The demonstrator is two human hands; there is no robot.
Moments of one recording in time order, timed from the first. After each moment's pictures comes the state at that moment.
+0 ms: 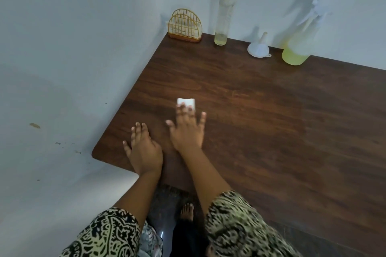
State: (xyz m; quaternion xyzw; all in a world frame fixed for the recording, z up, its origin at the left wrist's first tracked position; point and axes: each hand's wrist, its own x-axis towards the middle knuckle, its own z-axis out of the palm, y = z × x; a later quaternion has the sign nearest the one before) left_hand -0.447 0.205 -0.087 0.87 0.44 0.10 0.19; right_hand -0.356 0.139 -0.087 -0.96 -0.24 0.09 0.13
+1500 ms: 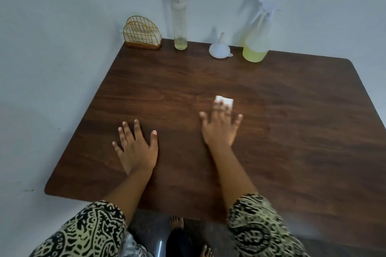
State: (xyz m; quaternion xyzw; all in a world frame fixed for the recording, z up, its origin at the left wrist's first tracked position) left_hand -0.378 0.167 -0.089 0.92 0.36 0.01 0.14; right_hand -0.263 -0.002 -0.090 -0.99 -0.02 0.06 0.12
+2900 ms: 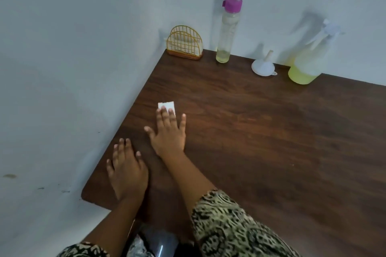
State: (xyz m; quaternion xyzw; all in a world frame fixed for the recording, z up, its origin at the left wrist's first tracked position) left_hand -0.423 0.258 -0.088 0.88 0.44 0.08 0.15; right_hand -0.303 0.217 -0.084 -0.94 -0.30 0.11 0.12
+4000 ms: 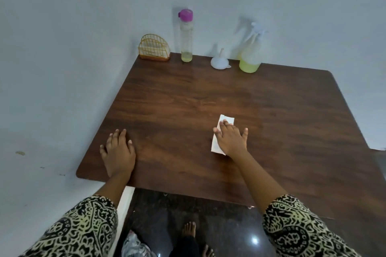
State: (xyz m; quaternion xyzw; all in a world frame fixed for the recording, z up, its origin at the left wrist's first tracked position) left_hand -0.443 0.242 -0.081 0.93 0.34 0.08 0.13; right_hand -0.312 -0.050 -0.049 -0.97 -0.10 0.17 0.11
